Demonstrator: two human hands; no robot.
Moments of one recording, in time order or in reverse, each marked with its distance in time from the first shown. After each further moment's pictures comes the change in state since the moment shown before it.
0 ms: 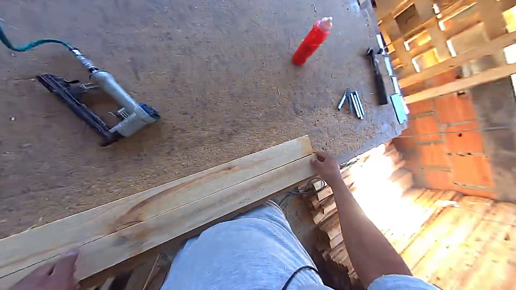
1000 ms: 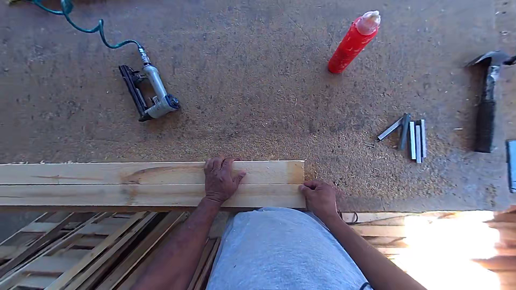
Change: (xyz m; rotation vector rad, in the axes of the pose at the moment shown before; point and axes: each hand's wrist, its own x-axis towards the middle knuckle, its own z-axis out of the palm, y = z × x) left_hand -0.086 0.285 0.256 0.301 0.470 0.767; right_hand 0.033 -0.009 -0.011 0.056 -0.395 -0.059
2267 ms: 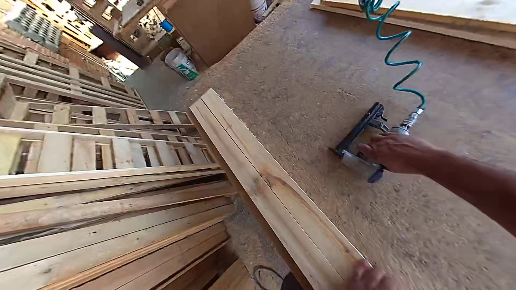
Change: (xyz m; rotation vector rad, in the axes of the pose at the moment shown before) left_hand 0.010 0.012 0.016 -0.255 0.181 -0.142; right_hand 0.168 -0.529 0.286 -1.735 -0.527 -1.777
